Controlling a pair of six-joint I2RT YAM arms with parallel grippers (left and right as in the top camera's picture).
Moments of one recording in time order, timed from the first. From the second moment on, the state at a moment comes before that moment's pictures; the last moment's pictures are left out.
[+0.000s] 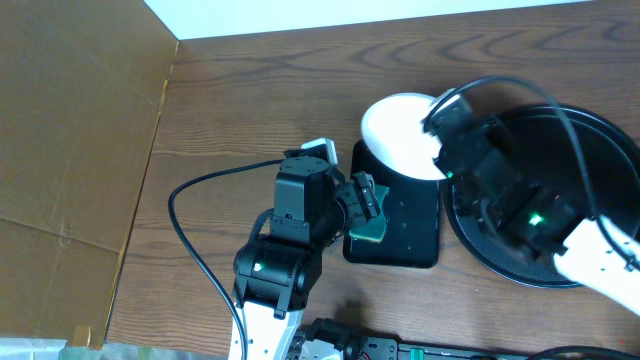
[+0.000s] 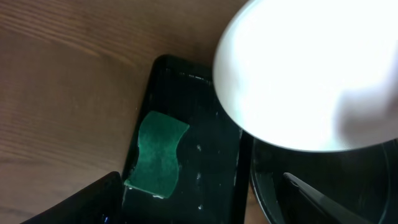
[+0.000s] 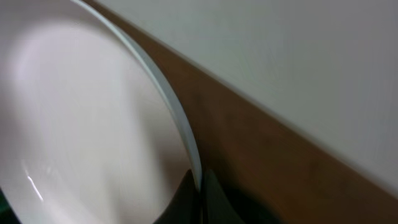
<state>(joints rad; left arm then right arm) -0.19 0.90 1.06 -0.97 -0.01 -0.44 0.86 1.52 1.20 -0.22 0.52 -0.01</state>
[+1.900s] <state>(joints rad) -0.19 0.90 1.06 -0.97 -0.01 -0.44 -0.74 1.58 1.21 -1.00 -0.08 0.40</state>
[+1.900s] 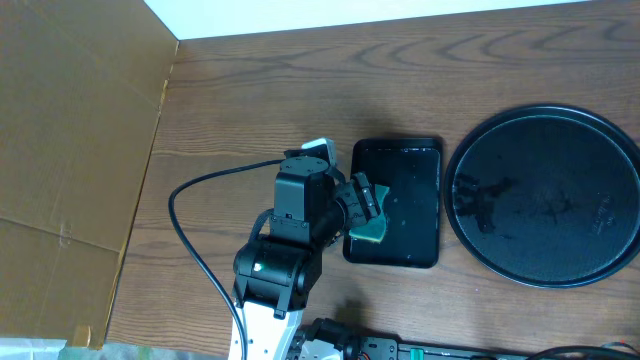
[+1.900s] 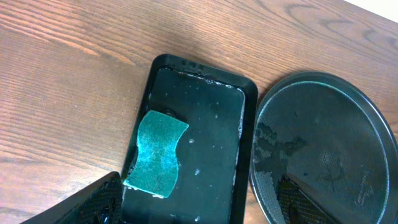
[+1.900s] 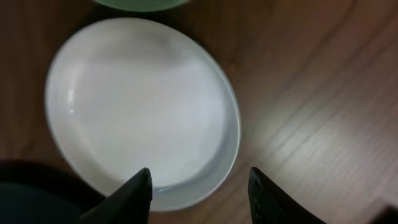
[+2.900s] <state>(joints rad) -0.19 0.90 1.06 -0.97 -0.01 -0.44 -0.84 1.76 1.21 -0.63 0.10 0.44</state>
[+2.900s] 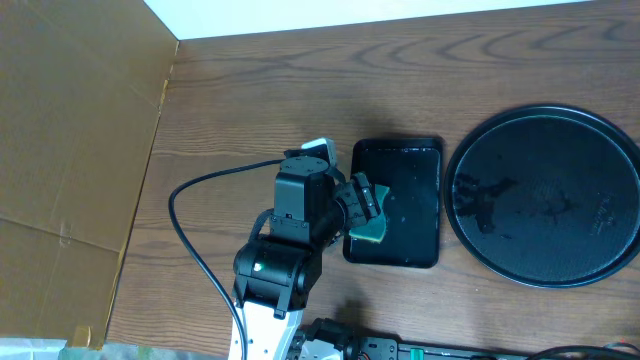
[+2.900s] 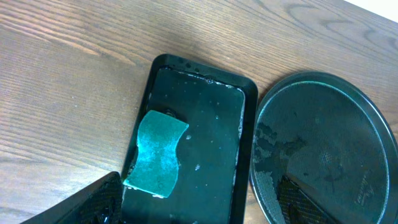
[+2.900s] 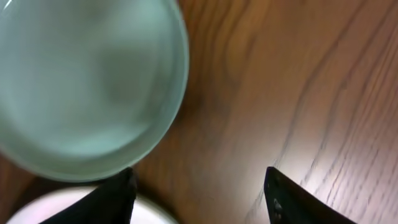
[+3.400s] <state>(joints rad) -0.19 0.90 1.06 -0.97 -0.01 -0.44 -0.86 1.95 1.21 -0.44 0.05 0.44</state>
